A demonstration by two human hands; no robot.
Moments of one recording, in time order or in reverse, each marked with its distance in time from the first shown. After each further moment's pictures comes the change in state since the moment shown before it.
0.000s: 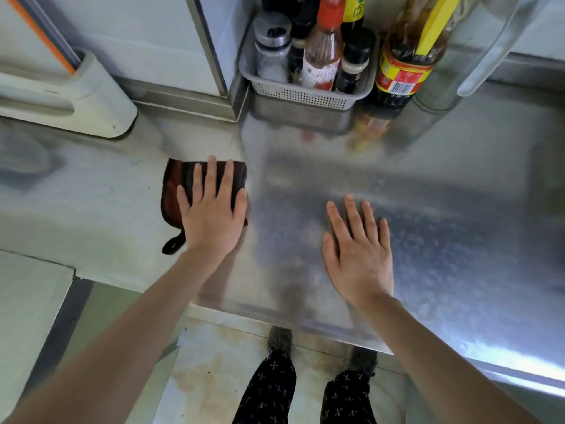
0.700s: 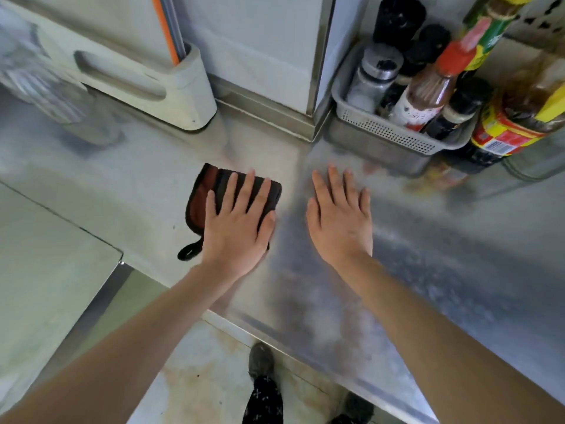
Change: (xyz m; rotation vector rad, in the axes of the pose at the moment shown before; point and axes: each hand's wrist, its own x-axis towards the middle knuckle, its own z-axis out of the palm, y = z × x) left_hand -0.005 -0.052 -0.003 0.052 0.063 0.031; right_hand 0.114 -0.108 -0.005 0.001 -0.060 -0.240
